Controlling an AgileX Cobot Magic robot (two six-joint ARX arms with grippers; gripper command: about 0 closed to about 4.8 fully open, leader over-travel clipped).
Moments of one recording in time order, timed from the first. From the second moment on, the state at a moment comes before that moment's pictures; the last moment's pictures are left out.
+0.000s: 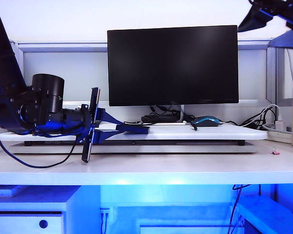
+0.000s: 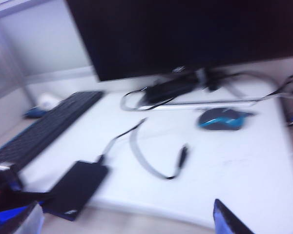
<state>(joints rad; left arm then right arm) -0.24 2.27 1.22 0.93 0.72 -1.34 0.08 1.16 0.64 0.51 -0.30 0.25</state>
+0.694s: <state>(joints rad) -0.26 2.27 1.36 1.35 1.14 -1.52 0.20 1.57 1.00 0.51 -0.54 0.34</state>
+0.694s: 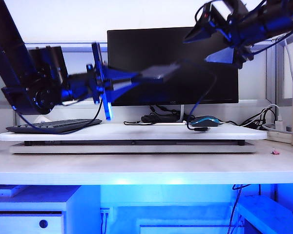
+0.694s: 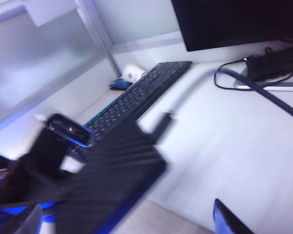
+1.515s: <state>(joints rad) -0.29 2.27 1.38 1.41 1.19 -1.57 0.22 1.78 1.20 0.58 -0.55 0.41</state>
